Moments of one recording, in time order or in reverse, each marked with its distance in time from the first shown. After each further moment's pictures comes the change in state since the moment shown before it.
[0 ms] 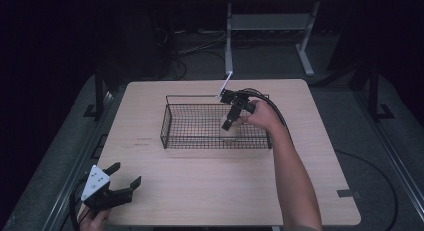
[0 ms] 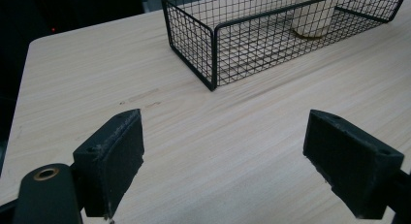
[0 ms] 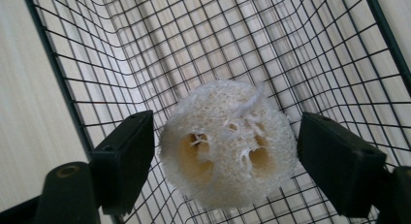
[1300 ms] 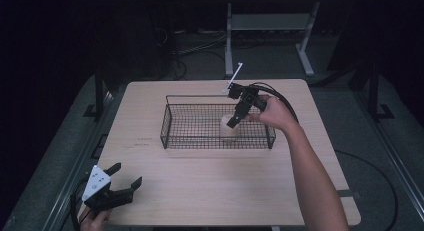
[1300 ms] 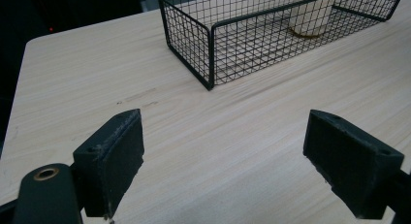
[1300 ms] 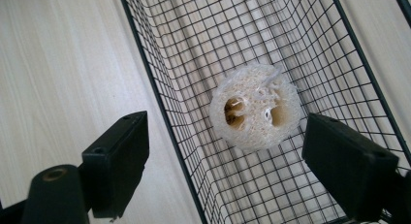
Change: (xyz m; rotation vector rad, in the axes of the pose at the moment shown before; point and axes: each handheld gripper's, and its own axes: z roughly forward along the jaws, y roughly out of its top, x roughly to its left) left arm -0.002 0.000 0.001 0.001 -0.004 0.000; right arm 0.027 -0.017 -0.056 -0.071 -0.015 -0.040
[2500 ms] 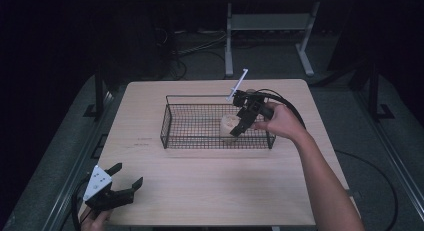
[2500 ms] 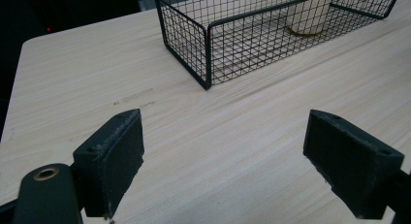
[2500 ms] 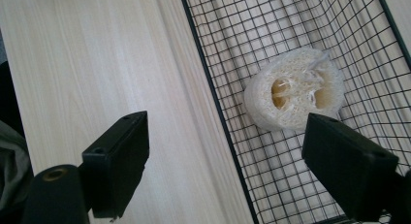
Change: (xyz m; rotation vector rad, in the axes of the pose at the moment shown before) left arm -0.002 0.000 0.001 0.004 -0.008 0.008; right arm 0.030 -0.019 -0.014 -0.028 0.025 -0.053
